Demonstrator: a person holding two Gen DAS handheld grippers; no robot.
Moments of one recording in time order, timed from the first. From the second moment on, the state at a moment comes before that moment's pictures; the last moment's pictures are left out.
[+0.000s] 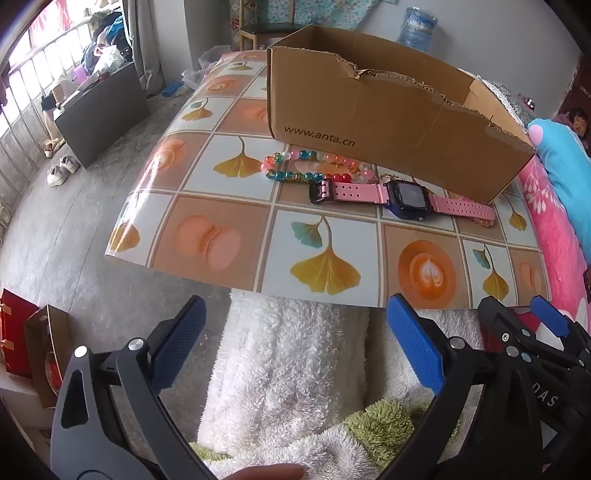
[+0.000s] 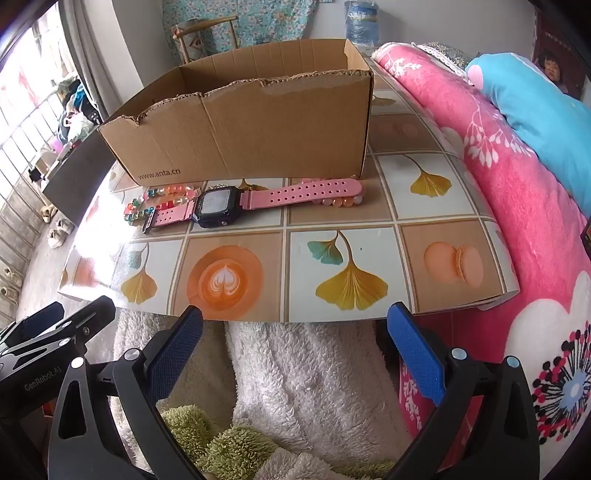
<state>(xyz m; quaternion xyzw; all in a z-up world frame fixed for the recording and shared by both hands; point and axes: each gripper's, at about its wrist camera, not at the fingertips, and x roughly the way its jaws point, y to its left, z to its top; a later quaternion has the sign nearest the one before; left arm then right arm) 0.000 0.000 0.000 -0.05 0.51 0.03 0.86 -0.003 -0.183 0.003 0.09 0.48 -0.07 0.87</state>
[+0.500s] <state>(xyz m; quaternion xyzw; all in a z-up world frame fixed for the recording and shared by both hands) 0.000 0.002 -0.004 -0.06 0.51 0.03 0.86 -0.005 -0.184 0.005 0.09 0.48 -0.07 0.87</state>
